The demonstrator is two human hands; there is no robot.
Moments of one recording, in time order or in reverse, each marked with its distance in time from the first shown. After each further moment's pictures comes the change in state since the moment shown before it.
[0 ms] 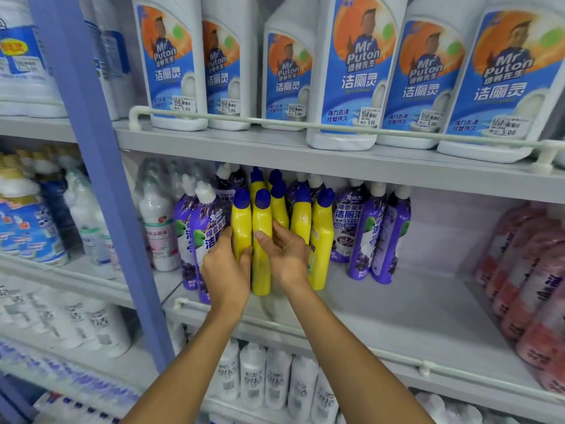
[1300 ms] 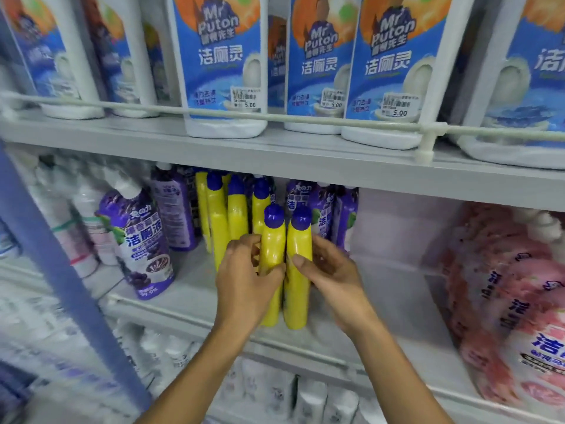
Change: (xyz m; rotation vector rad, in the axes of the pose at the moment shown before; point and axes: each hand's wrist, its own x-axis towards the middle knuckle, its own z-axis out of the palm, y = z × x) left_hand -0.083 0.111 0.069 -0.067 -0.256 0.060; right_hand -0.051 -0.028 -0.218 0.245 -0.102 0.174
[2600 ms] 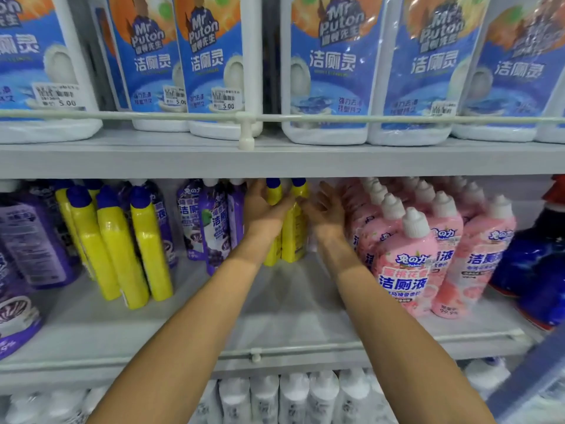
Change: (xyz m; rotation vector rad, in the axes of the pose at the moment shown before) left_hand 0.053 0.138 0.179 -0.680 -0.252 0.052; right_hand 0.071 -0.029 -0.185 -0.180 0.579 -0.046
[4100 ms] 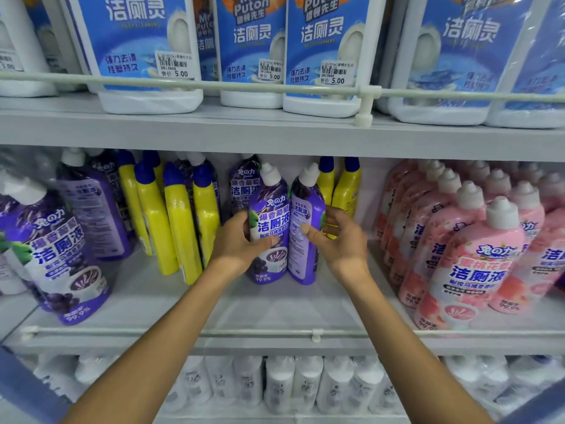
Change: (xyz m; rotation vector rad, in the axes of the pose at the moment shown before) left_hand -0.038 -0.051 -0.172 0.408 -0.158 -0.182; right_hand -0.111 0.009 0.063 -0.339 -0.057 -0.161
